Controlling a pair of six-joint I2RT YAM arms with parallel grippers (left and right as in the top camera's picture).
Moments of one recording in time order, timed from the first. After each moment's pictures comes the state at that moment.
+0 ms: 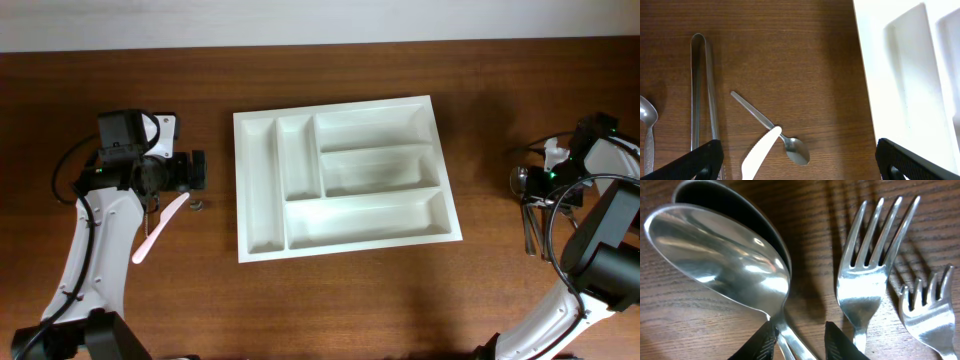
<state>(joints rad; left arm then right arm) 0.14 1.54 1.14 -0.63 0.13 0.14 -0.50 2.07 1.44 -0.94 -0.06 -0.24</state>
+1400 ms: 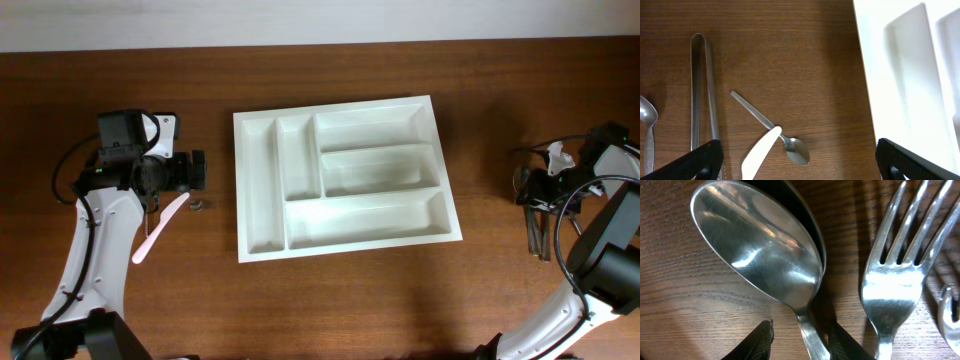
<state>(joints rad) 0.14 1.54 1.14 -0.63 0.13 0.14 -0.56 2.07 1.42 -0.94 -0.23 -0.27</state>
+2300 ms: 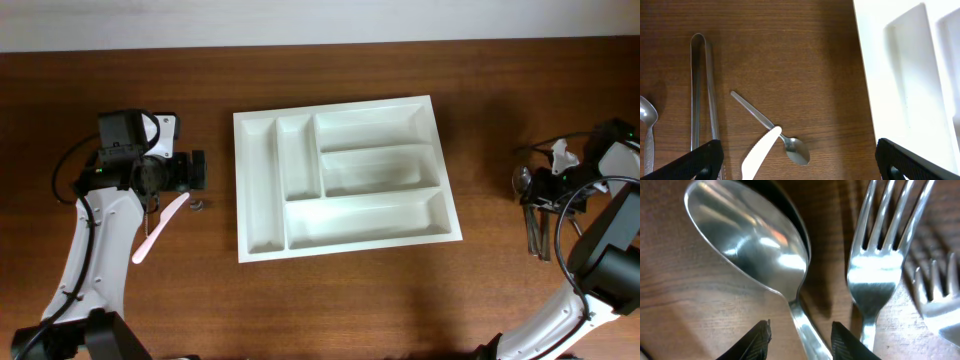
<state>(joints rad) 0.14 1.54 1.14 -0.63 0.13 0.14 -0.56 2.07 1.46 -1.00 -0.20 -0.27</state>
